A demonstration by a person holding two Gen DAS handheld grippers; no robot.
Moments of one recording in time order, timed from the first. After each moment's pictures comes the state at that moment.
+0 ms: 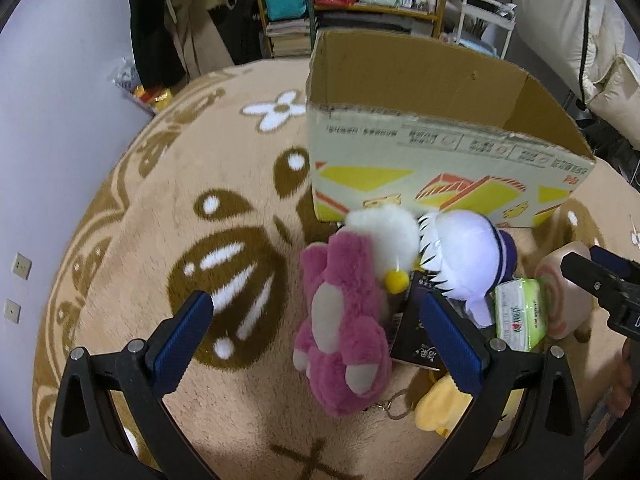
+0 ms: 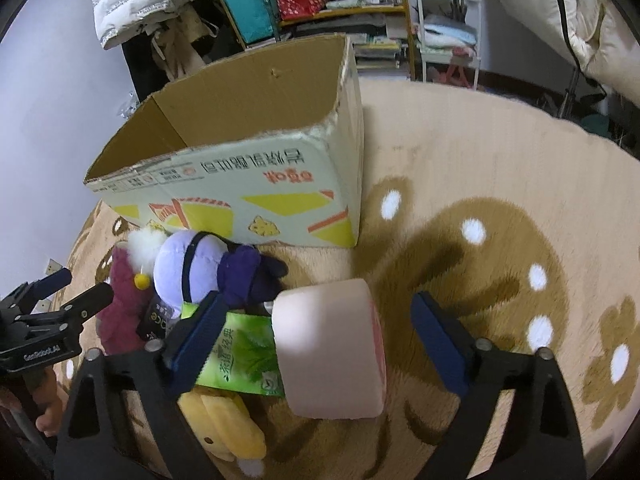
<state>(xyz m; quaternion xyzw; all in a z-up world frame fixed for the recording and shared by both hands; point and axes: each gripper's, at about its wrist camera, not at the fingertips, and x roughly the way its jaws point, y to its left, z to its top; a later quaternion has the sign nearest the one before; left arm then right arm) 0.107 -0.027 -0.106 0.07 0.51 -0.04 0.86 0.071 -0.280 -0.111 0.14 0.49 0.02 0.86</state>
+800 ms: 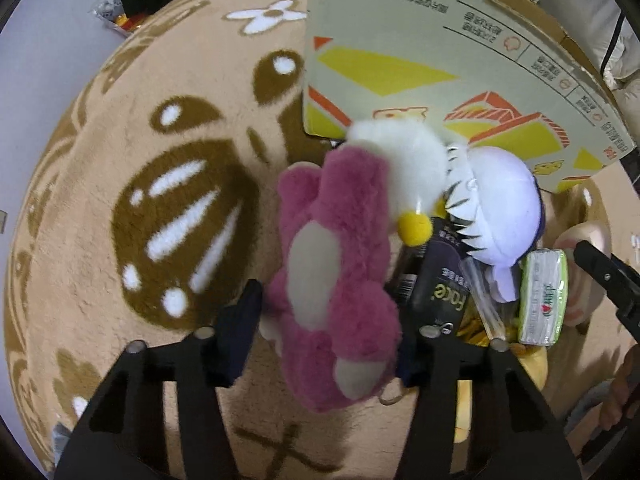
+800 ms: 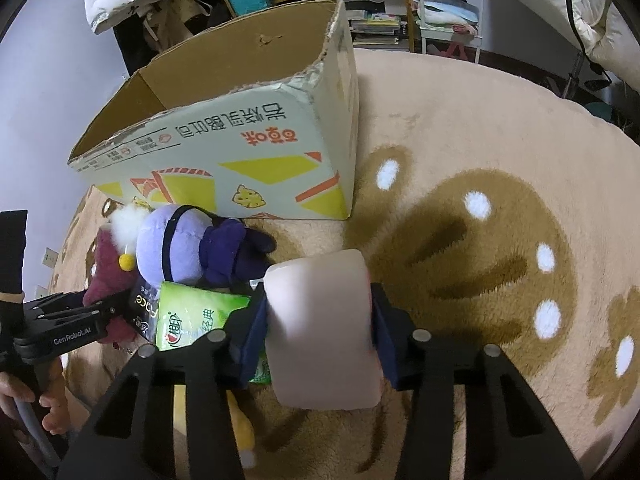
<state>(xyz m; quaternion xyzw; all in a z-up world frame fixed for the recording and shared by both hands) 0.123 -0.022 -0.160 0.02 0.61 -0.05 0.79 0.073 -0.284 -0.127 0.13 0.52 0.02 0.84</state>
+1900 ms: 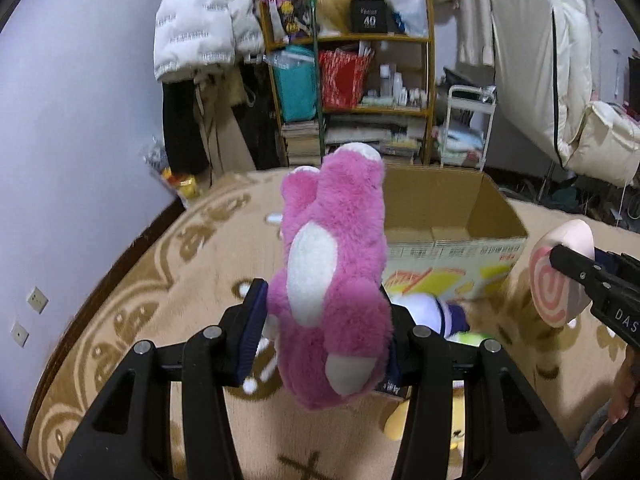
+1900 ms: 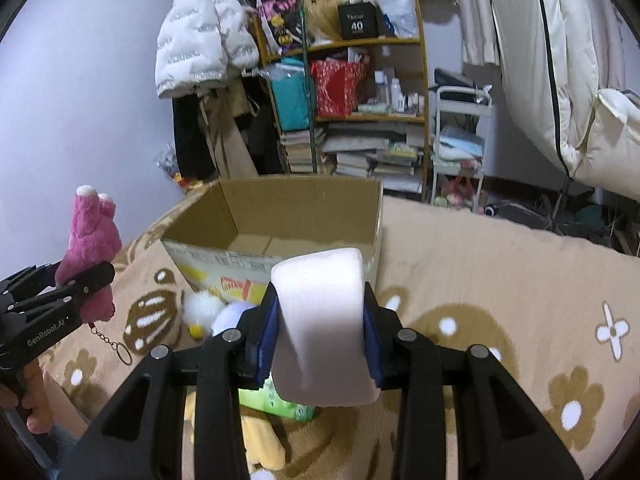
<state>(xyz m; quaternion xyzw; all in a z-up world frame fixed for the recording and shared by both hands) 0.038 -0.041 -0.008 0.07 0.33 -0.04 0.94 0.025 -0.260 -0.020 0.07 0.32 0.04 0.94</state>
